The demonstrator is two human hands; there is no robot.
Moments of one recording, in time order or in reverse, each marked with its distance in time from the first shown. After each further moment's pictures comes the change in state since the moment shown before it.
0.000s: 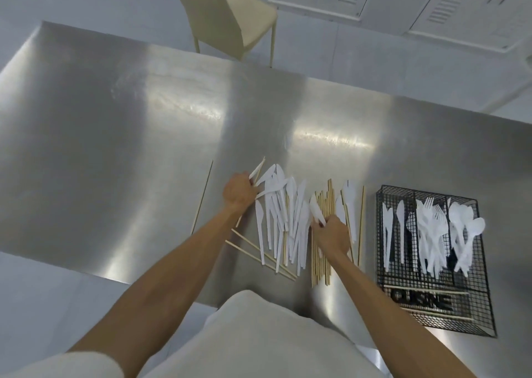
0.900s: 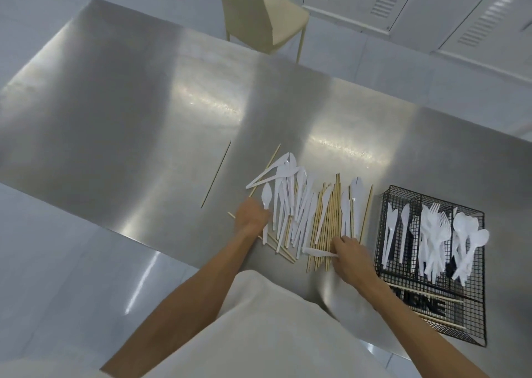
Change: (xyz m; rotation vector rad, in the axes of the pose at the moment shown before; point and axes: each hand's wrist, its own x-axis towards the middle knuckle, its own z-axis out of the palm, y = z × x) left_hand -0.104 -0.024 0.046 -0.199 -0.037 -0.308; right_hand -0.032 0.086 -0.043 -0.703 -0.186 -0.691
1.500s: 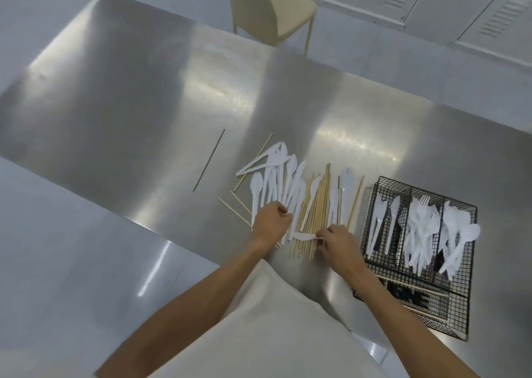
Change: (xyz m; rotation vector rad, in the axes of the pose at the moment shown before) left_hand -0.068 0.026 0.069 -0.121 0.035 0.174; right_hand -0.007 0.022 -0.005 0.070 0.065 -0.125
